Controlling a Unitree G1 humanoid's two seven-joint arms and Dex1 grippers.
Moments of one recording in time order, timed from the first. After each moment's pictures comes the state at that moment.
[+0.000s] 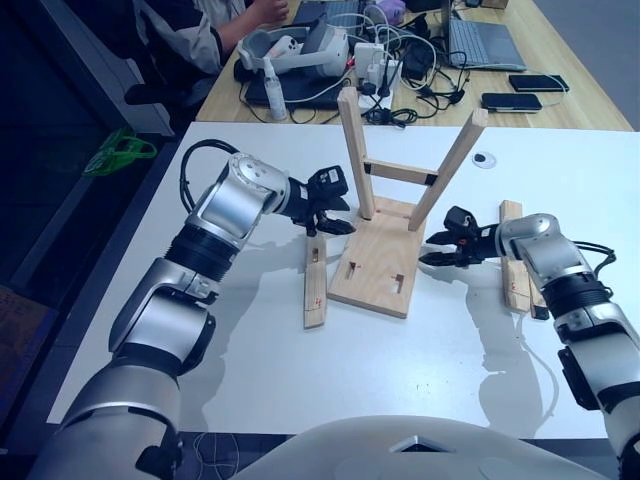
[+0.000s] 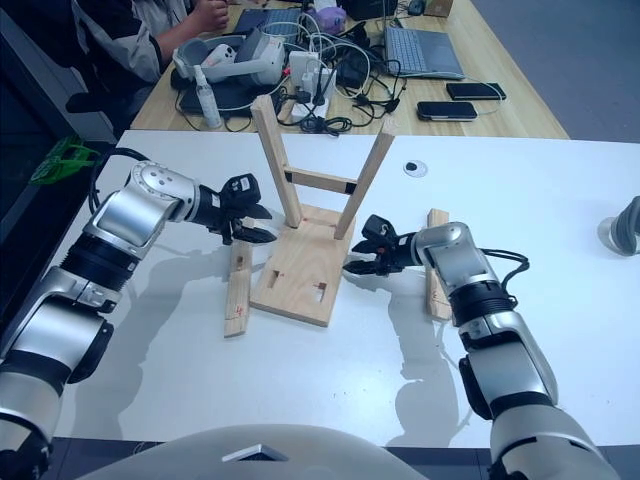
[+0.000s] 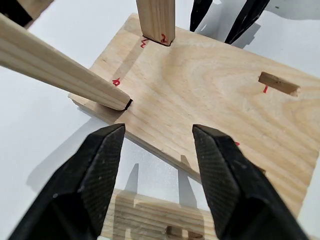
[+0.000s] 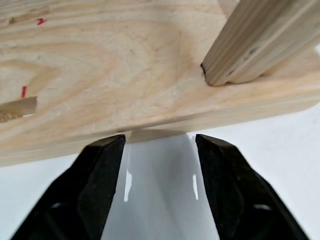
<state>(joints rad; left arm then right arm) -0.78 0.55 -0.46 0.36 -0.08 0.52 -1.14 -0.59 -0.47 0.31 0.63 0.05 0.30 1.12</state>
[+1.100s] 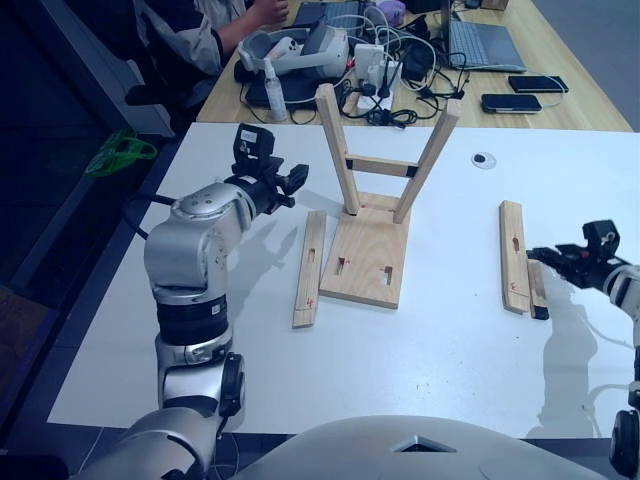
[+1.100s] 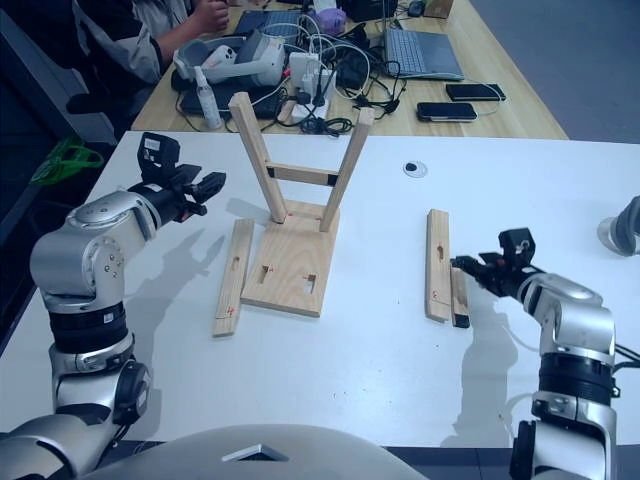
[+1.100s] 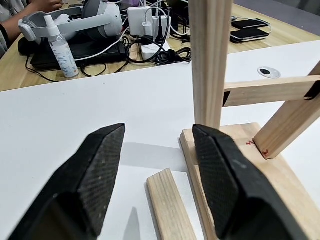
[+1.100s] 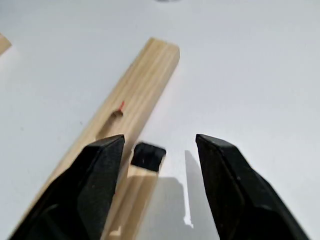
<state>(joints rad) -0.48 0.28 0.13 -0.31 -0.19 1.13 -0.34 -0.12 -0.64 -0.30 0.24 0.22 0.72 0.68</state>
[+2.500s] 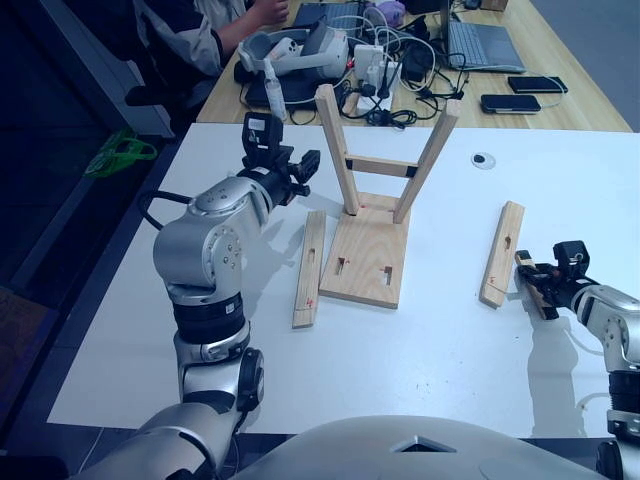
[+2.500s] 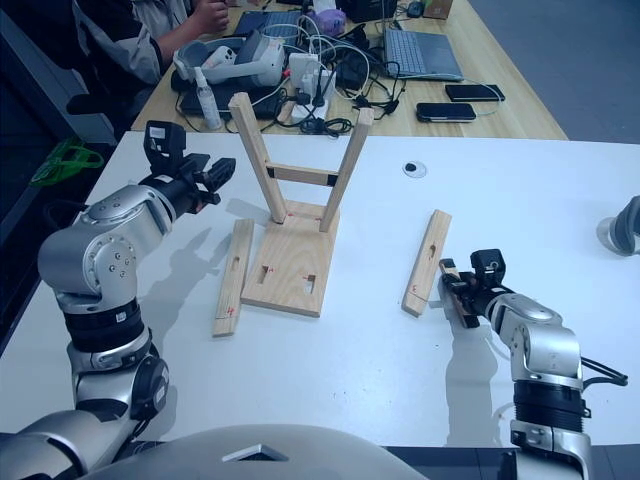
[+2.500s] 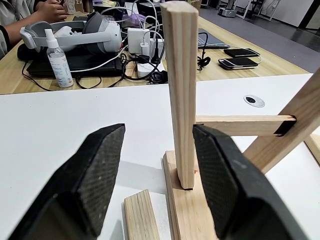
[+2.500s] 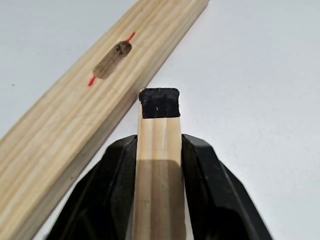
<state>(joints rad) -0.52 0.20 0.14 -0.36 -0.27 1.15 -0.18 -0.02 -0.55 -0.22 0.01 0.27 0.77 0.45</state>
